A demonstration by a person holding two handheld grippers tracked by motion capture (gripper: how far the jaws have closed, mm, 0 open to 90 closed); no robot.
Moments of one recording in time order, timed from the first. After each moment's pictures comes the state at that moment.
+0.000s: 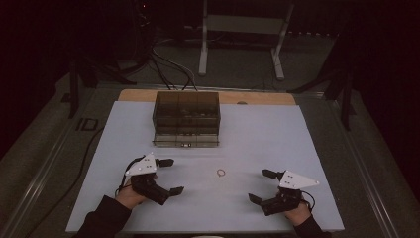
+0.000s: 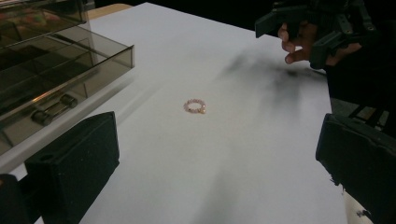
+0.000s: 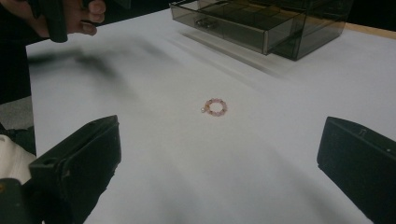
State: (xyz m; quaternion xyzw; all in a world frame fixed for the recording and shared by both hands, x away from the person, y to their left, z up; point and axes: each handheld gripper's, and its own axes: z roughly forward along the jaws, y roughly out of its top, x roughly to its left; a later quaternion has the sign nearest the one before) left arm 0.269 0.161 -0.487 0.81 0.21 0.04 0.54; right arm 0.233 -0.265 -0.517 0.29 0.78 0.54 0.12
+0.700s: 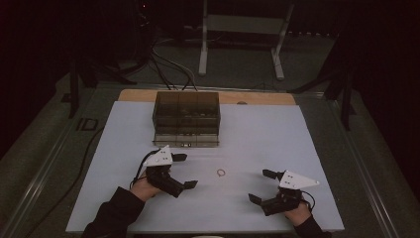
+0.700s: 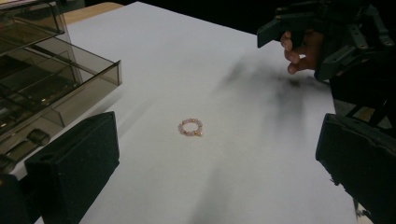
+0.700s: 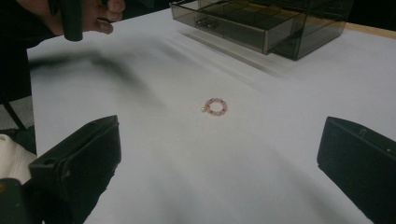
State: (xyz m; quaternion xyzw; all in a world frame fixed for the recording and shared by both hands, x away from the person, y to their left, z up) left arm 0.289 0.125 -0.484 0.82 0.20 0.03 0.53; right arm 0.233 -0.265 -0.517 0.29 0.78 0.54 0.12
